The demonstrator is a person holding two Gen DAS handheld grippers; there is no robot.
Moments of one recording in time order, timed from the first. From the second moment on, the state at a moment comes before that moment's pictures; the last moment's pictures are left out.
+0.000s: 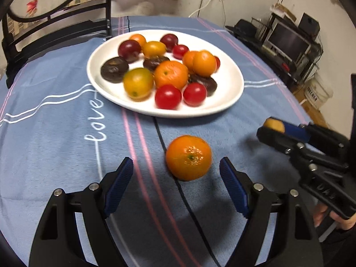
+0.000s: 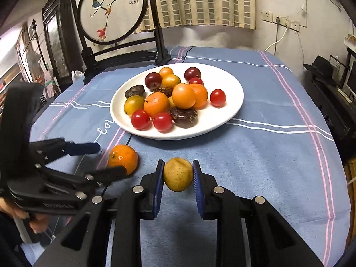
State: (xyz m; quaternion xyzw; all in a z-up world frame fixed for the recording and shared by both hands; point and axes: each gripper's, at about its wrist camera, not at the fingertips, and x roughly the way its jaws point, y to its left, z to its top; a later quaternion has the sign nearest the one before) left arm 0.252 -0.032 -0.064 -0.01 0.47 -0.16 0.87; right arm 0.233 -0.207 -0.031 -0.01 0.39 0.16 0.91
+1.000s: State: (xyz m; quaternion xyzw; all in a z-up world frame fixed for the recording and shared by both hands) left arm 0.259 0.001 0.023 -0.01 0.39 -0.13 0.91; right arm 0.253 -0.189 0.032 -0.02 0.31 0.18 0.93
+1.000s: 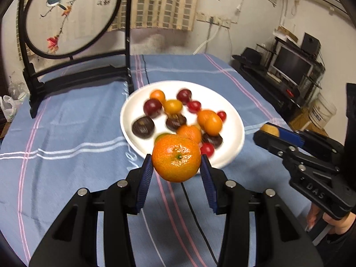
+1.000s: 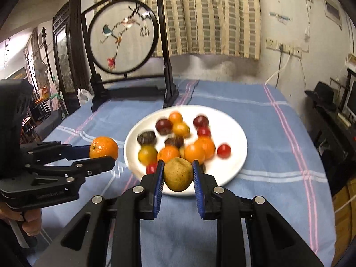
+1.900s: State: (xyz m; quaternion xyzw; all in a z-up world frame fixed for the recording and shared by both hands) left arm 0.361 -0.005 -0.022 -0.05 0.42 -0.10 0.90; right arm 0.331 -0.153 -0.012 -0.02 0.35 0.19 0.92
